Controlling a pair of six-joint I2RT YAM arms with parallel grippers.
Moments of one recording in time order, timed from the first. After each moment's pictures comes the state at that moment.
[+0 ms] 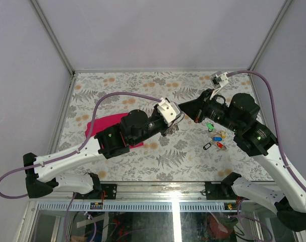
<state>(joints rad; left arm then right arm) -1.15 1.22 1.23 -0.10 -0.20 0.19 0.65 0.92 1.21 -0.37 -0.26 0.45</state>
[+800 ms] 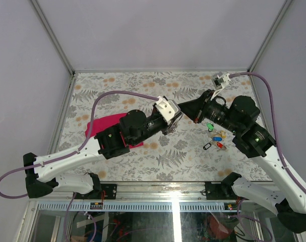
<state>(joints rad) -1.15 1.22 1.23 -0.05 -0.23 0.17 0.65 0.90 1.16 -0.28 -0.29 0.51</state>
